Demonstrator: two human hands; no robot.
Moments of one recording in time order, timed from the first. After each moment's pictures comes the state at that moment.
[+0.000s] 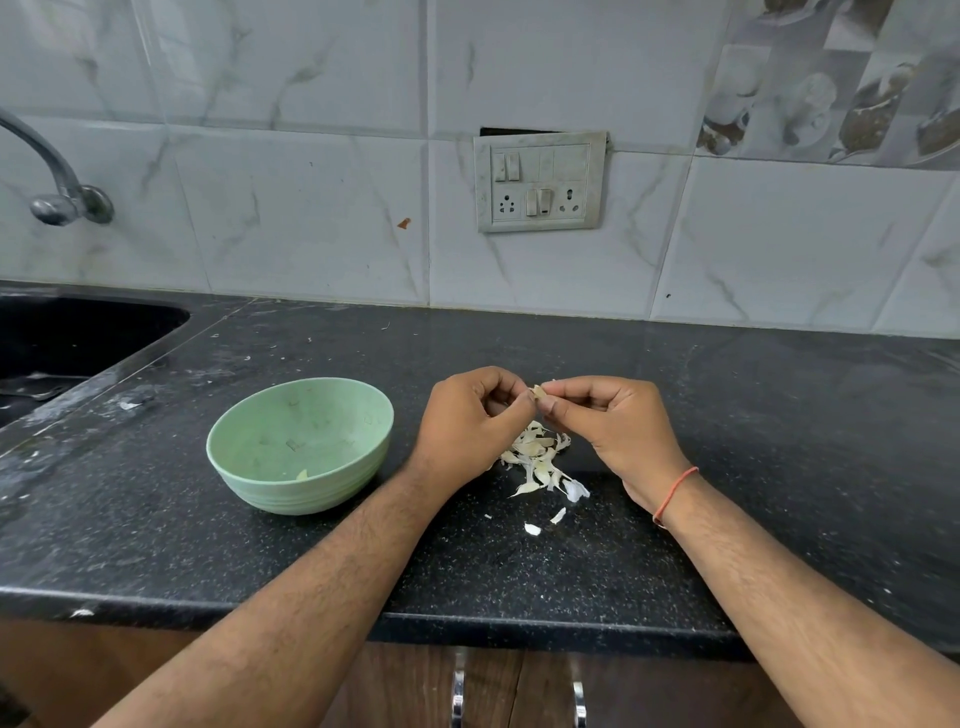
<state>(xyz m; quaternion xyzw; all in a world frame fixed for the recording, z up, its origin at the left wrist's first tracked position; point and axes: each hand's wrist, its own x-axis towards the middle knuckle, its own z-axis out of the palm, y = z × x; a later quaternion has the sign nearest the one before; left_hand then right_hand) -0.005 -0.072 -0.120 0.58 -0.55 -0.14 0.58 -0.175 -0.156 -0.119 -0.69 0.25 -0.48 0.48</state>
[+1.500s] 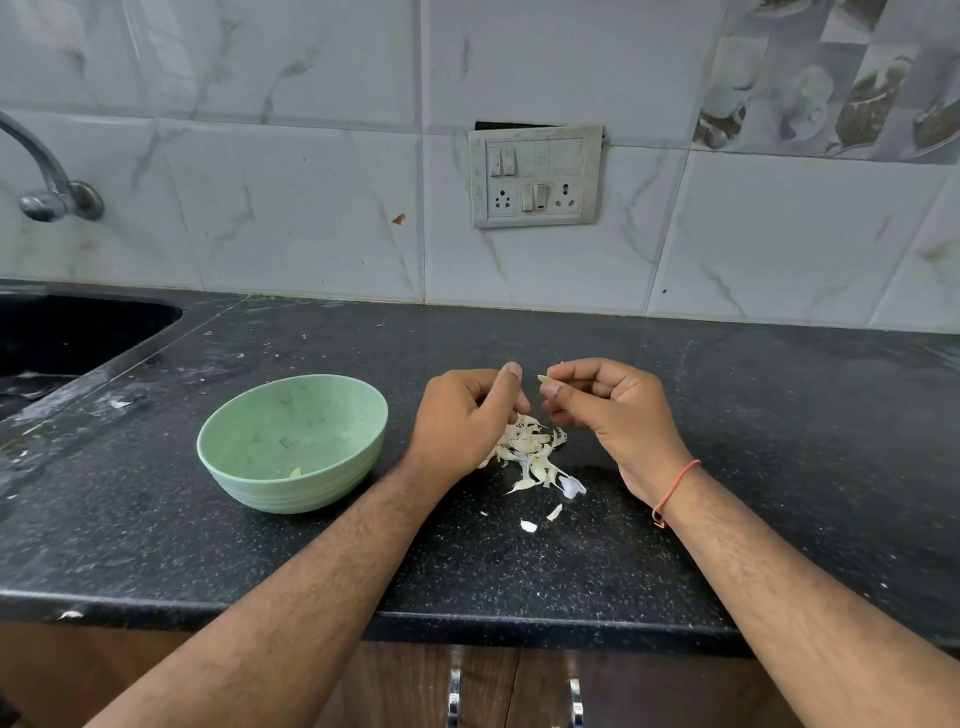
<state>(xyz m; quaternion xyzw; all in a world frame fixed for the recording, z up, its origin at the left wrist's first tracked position) -0.004 -0.073 -0.120 0.59 -0.55 -0.12 0.58 -0.177 -0.159 -0.115 -0.66 0.25 -0.49 0.51</state>
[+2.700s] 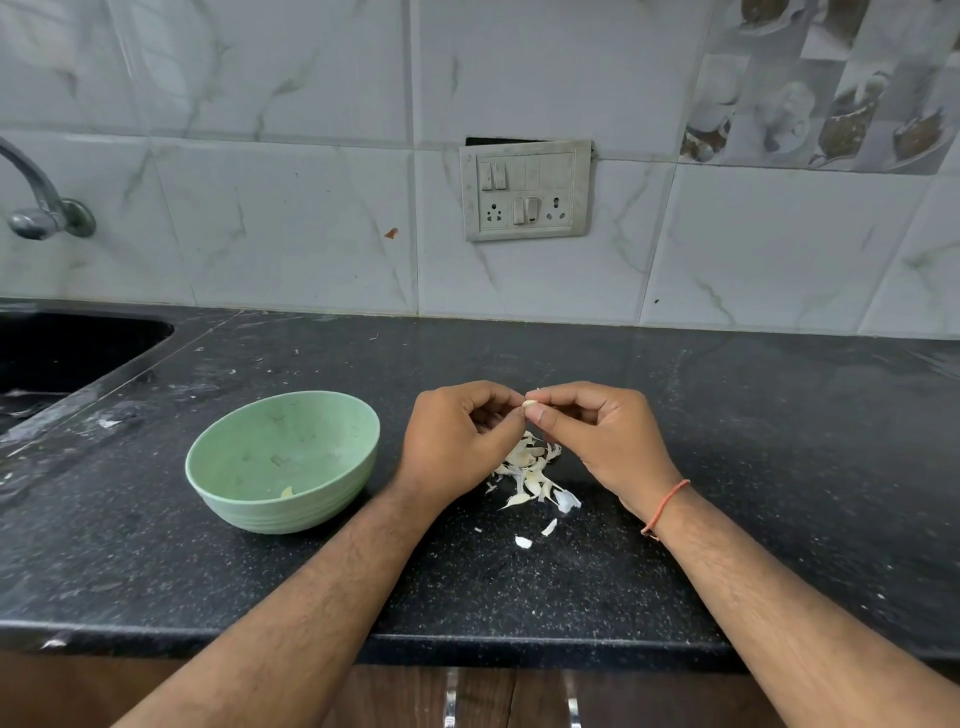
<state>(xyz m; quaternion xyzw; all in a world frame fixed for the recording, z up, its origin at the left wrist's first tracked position) -0.003 -0.070 -0.124 0.57 -0.58 -0.08 0.57 -0.179 -0.158 -0.121 -0.75 0.23 -0.47 0.40</state>
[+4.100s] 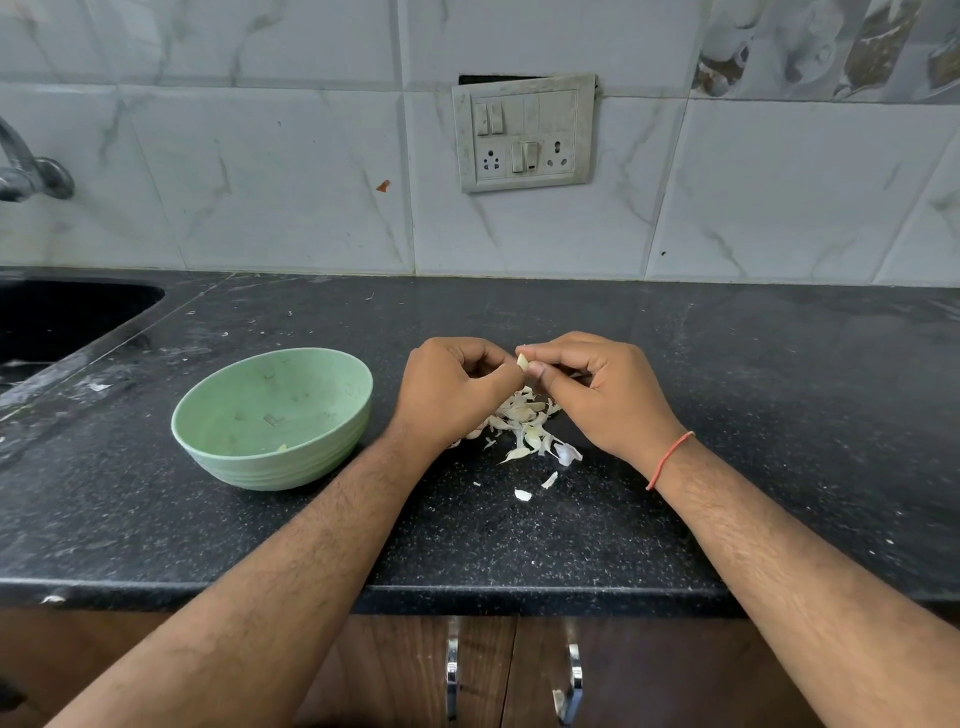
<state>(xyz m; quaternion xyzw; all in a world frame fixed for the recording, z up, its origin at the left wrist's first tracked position) -0.005 -0.067 -0.114 0.62 -0.54 -0.15 0.55 -0.178 -0.157 -0.121 -0.83 0.22 -0.44 0.26</state>
